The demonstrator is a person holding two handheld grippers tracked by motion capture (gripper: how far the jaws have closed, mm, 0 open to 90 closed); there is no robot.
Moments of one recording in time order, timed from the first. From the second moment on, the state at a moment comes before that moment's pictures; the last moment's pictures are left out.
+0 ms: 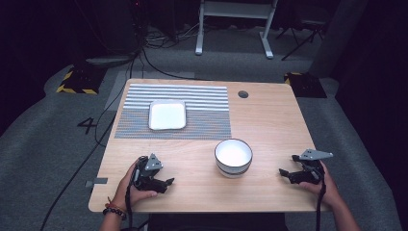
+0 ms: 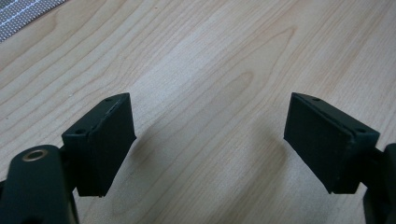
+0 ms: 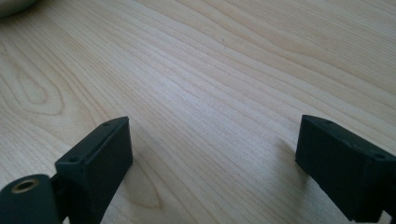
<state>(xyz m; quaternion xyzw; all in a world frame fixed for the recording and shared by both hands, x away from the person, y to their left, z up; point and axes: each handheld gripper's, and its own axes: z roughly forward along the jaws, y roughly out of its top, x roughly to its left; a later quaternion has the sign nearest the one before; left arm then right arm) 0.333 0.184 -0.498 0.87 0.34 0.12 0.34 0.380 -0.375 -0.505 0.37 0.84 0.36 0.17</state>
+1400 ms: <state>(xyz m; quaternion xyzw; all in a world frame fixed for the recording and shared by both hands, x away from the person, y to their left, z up) 0.341 0.133 -0.441 0.88 0.26 0.15 0.36 0.380 -0.375 -0.505 0.37 0.84 0.36 0.17</state>
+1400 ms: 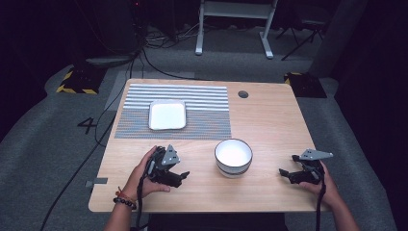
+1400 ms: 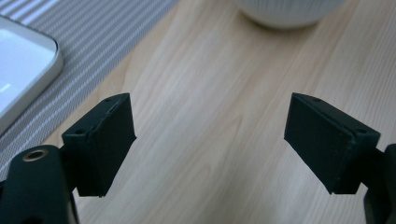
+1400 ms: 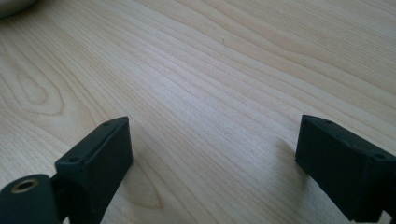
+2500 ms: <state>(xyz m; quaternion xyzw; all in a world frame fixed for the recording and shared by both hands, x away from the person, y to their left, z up) 0.346 0.086 -0.411 0.89 0.18 0.15 0.38 0.380 -0.375 -0.505 0.37 0.84 0.36 0.17</state>
